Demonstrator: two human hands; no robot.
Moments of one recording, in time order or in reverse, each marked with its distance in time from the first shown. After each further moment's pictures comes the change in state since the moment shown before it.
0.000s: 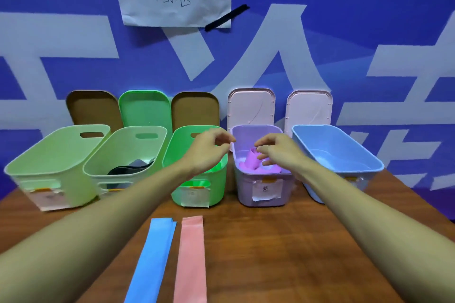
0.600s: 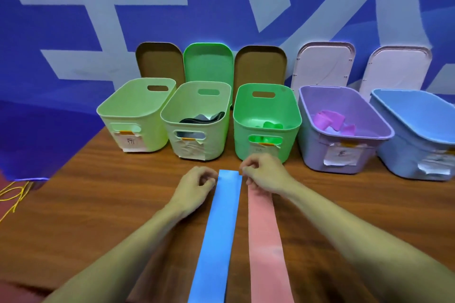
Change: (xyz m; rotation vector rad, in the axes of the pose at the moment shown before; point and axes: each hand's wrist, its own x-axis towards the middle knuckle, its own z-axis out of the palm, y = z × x) left_hand -0.167 -0.185 -0.050 0.111 0.109 -0.349; right_hand -0.057 0.015 0.204 -0.123 -0.341 -0.026
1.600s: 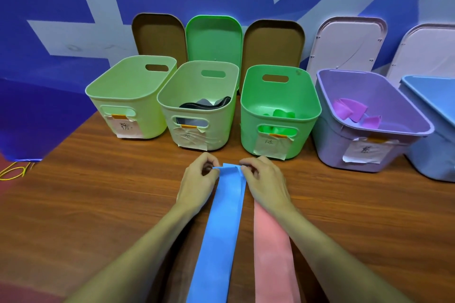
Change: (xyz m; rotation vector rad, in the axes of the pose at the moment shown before) left_hand 0.014 -0.015 0.028 -0.358 0.154 -0.027; right_hand 0.020 0.051 0.051 -0.187 0.279 -0.218
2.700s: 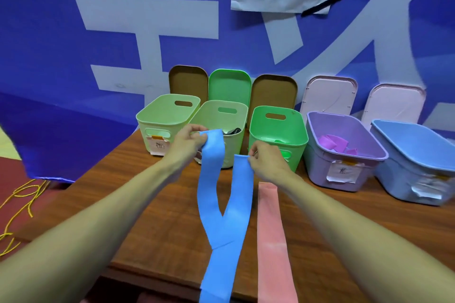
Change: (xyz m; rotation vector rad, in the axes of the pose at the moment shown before) left_hand -0.016 0.126 -0.097 -0.207 0.036 -0.007; right_hand -0.001 -0.117 -0.086 -0.168 -0.103 0.029
